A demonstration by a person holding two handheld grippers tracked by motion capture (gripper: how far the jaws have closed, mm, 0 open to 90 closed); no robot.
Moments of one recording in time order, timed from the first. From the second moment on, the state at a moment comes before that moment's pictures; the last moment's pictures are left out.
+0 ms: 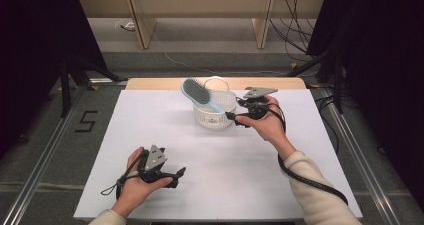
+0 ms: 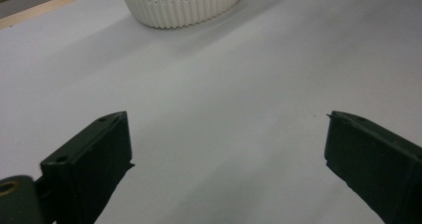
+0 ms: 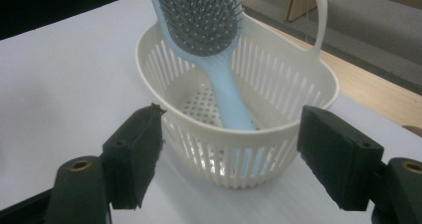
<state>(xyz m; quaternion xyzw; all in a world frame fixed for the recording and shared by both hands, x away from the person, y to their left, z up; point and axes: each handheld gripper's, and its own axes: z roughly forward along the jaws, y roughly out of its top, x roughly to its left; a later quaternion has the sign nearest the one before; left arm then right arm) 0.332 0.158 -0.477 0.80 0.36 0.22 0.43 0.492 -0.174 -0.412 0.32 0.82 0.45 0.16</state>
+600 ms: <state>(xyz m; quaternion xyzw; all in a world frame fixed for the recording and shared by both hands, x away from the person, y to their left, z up) 0.332 0.158 -0.478 0.80 0.36 0.22 0.43 0.456 -0.212 -0.418 0.32 0.80 0.47 0.16</state>
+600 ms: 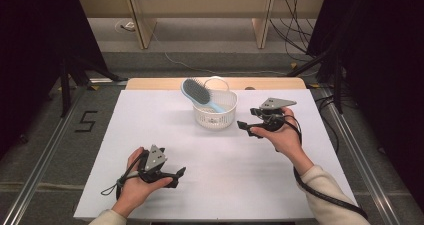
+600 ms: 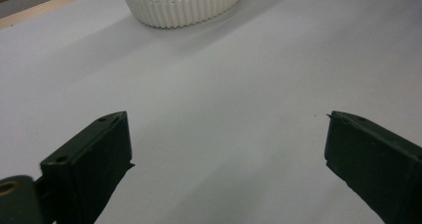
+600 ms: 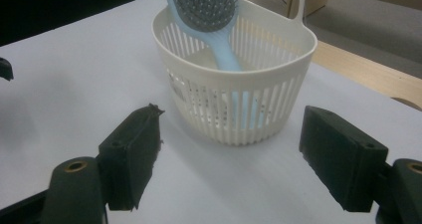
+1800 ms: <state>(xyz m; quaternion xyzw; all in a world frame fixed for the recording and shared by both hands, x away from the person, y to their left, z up) 0.332 0.159 -0.478 0.80 0.37 0.22 0.42 0.379 -0.290 -0.450 0.36 0.79 0.46 0.16</state>
